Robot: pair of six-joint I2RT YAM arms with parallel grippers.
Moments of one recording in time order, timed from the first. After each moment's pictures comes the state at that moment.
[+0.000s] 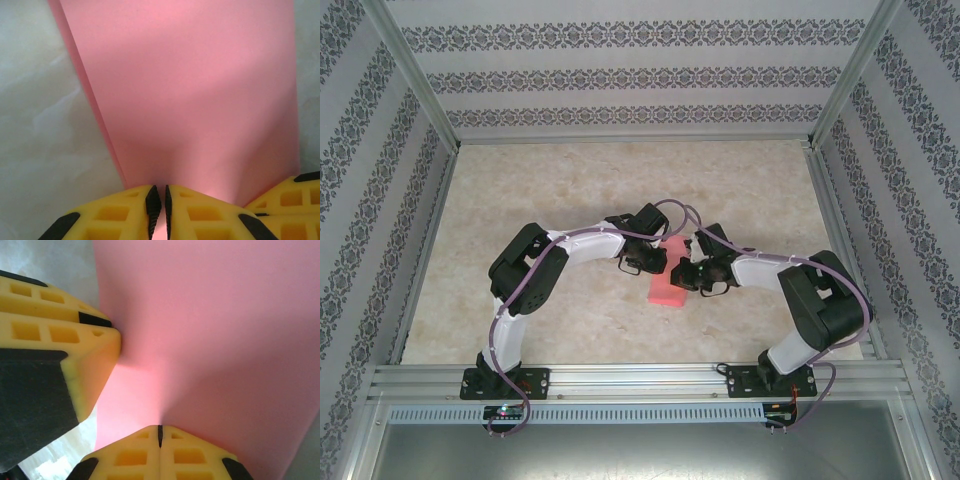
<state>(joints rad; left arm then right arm) -0.73 2.07 1.38 -0.49 0.21 -0.39 0.44 1.58 0.63 -0.12 -0.51 0.66</state>
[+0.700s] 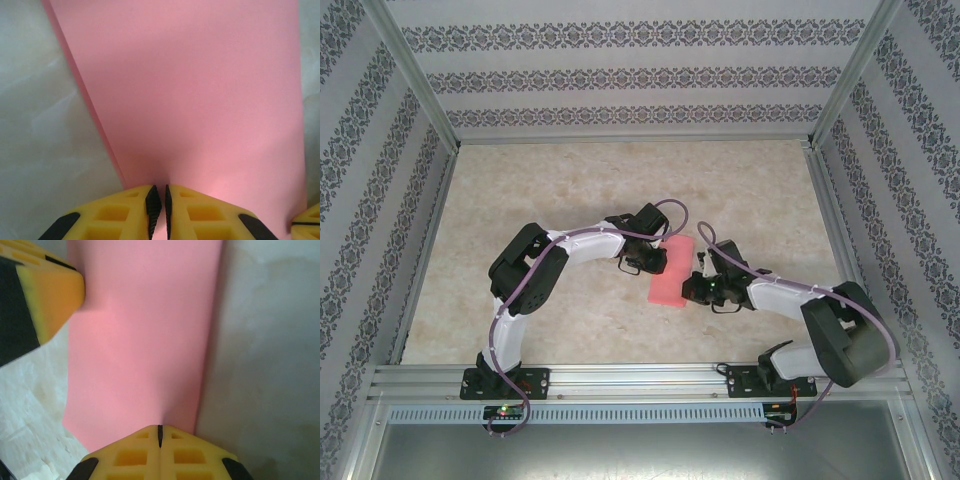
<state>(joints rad) -0.73 2.07 1.38 -0.50 0.21 -0.37 0.44 1.35 0.43 -0.11 -0.44 0.68</state>
